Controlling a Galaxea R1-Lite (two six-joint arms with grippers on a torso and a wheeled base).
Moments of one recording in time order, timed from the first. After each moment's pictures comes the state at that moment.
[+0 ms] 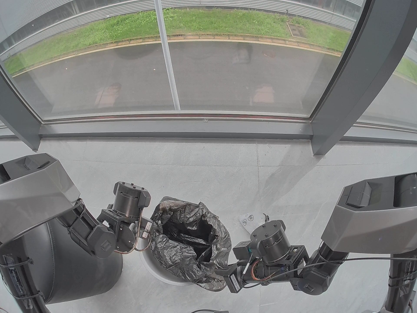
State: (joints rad) left arm -0.44 2.11 -0.73 -0.65 0.52 0.14; right arm 0.80 2.26 -0.65 -0.93 0.23 0.16
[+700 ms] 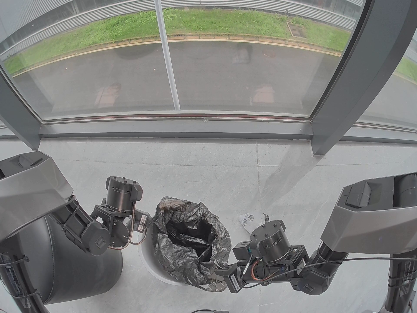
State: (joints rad) left arm -0.40 2.09 -0.72 -0.70 0.52 0.15; right arm 0.80 2.27 -0.65 -0.93 0.23 0.16
